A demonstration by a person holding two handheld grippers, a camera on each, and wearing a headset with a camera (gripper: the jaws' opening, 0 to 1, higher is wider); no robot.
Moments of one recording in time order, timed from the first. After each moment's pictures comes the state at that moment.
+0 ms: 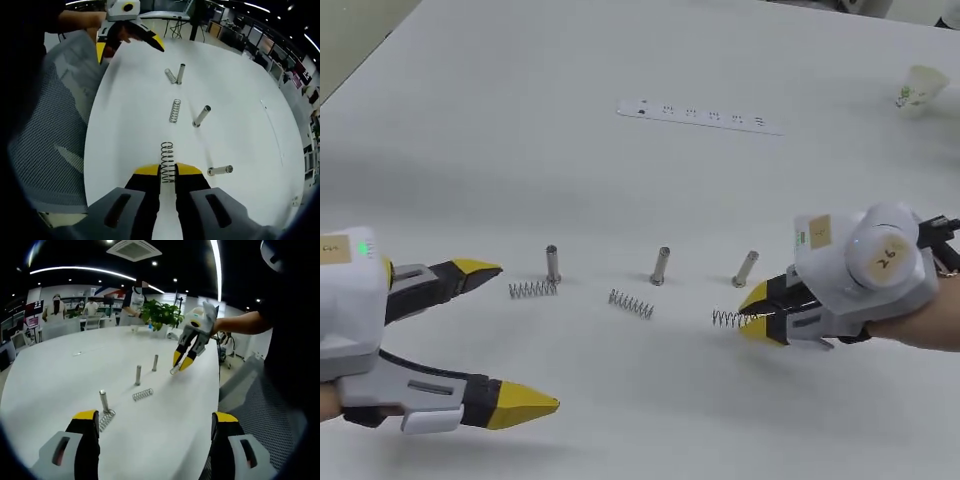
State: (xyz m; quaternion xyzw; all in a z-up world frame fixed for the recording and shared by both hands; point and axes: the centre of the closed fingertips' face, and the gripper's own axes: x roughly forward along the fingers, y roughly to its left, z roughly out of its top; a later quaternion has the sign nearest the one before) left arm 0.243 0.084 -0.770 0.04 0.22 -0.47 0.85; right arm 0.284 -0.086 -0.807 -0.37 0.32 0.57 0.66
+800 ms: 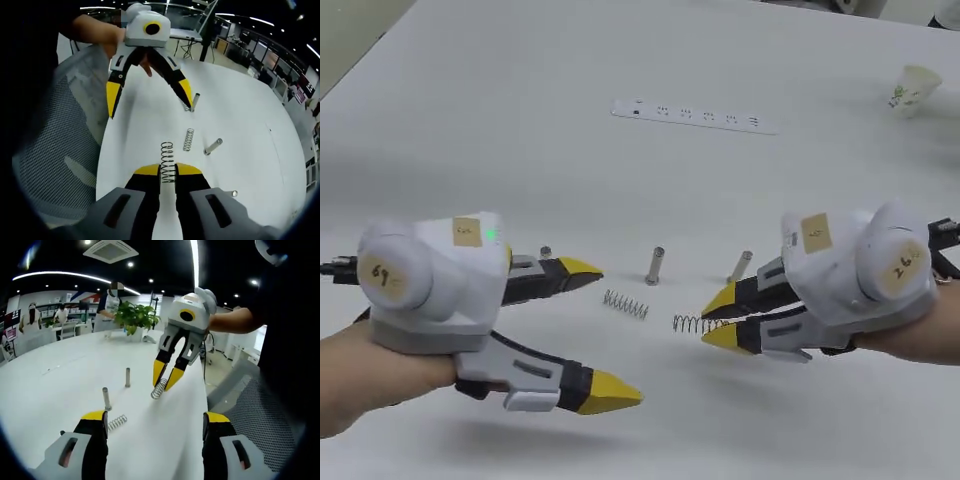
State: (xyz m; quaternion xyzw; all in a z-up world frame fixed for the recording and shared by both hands) left arm 0.251 0.000 -0.765 0.05 0.20 -0.56 0.81; right arm 0.259 -0.048 -0.783 -0.34 0.26 0.62 0.66
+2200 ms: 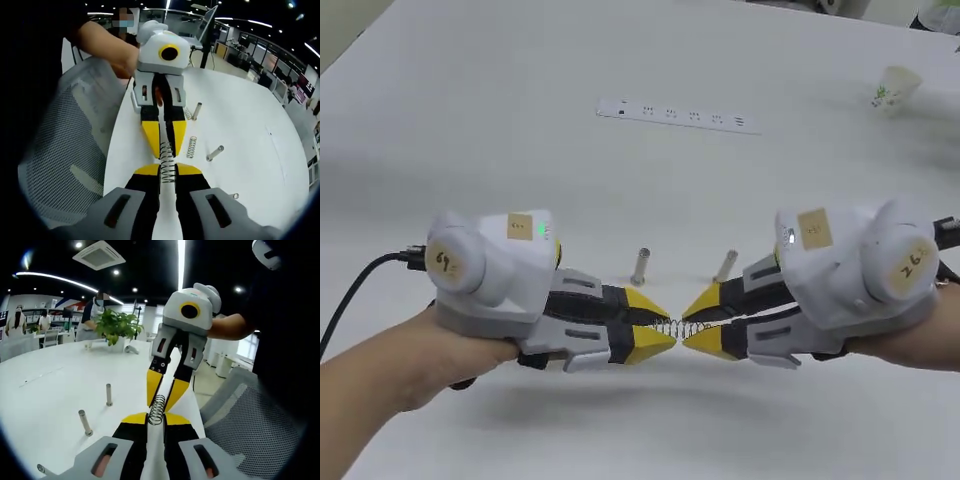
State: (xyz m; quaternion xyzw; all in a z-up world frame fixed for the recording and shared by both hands) left arm 0.255 -0.048 -0.757 0.02 0.16 -0.62 0.77; right arm 0.250 -0.042 -0.768 -0.32 0.26 0.63 0.66
